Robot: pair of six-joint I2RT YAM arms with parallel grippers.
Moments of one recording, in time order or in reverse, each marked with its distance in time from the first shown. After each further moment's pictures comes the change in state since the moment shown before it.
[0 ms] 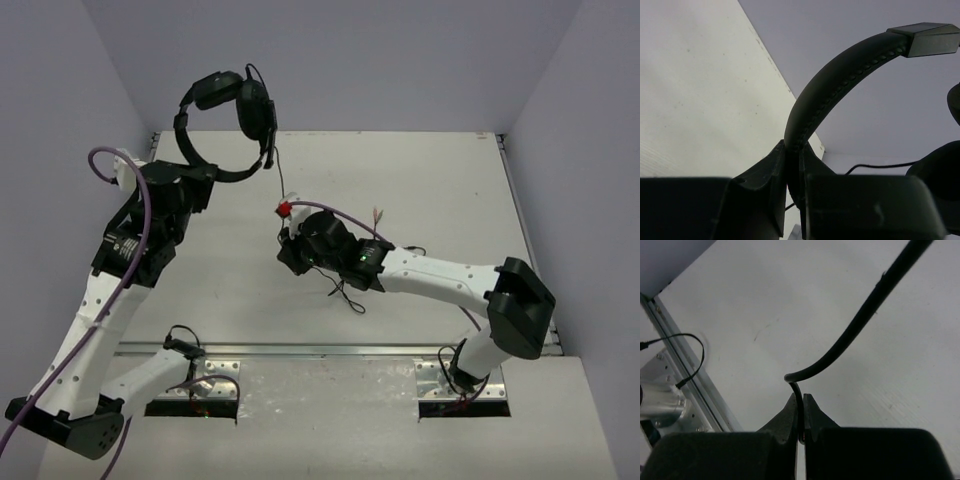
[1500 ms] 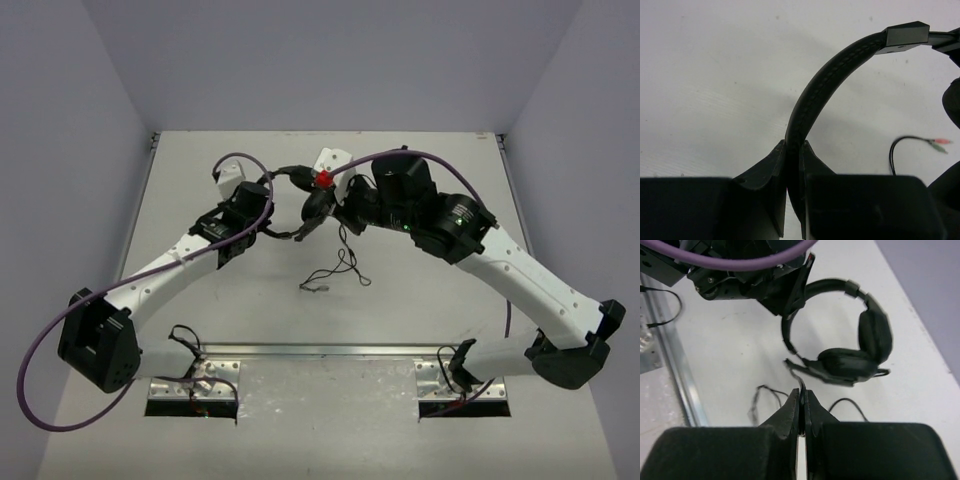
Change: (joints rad) left arm -0.180 0.343 -0.302 0.256 -0.229 0.514; right arm -0.117 -0.220 0.476 -0.677 -0.184 -0.574
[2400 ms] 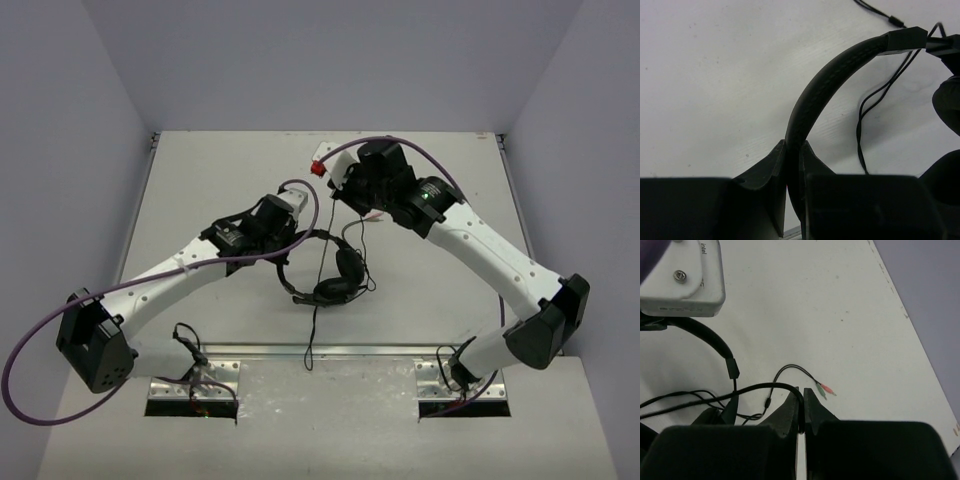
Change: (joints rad) left arm -0.190 0.010 0.089 -0.231 0.441 0.515; right arm -0.171 0.132 -0.061 0.037 0.151 -0.188
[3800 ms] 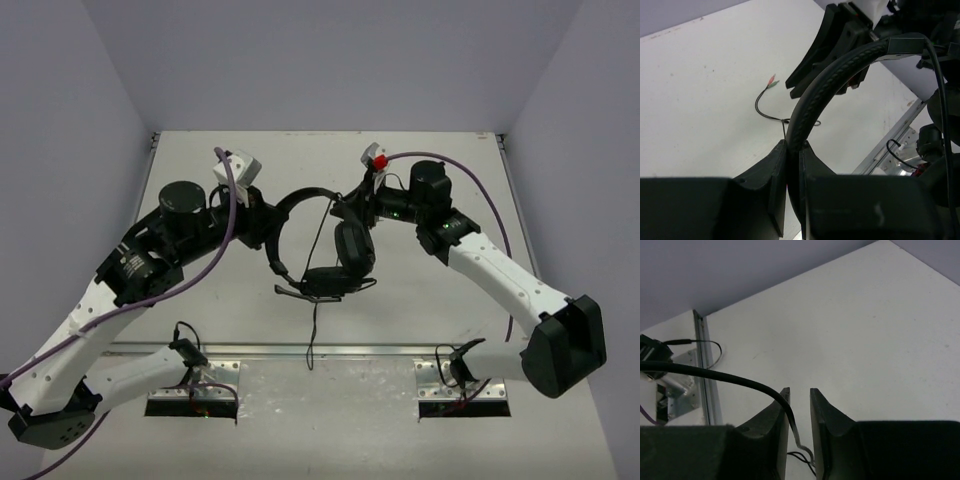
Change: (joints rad) left arm -0.002 -0.378 0.224 0.004 0.275 0.040; right arm -0.230 -0.171 -0.507 0.733 -0.713 0.516
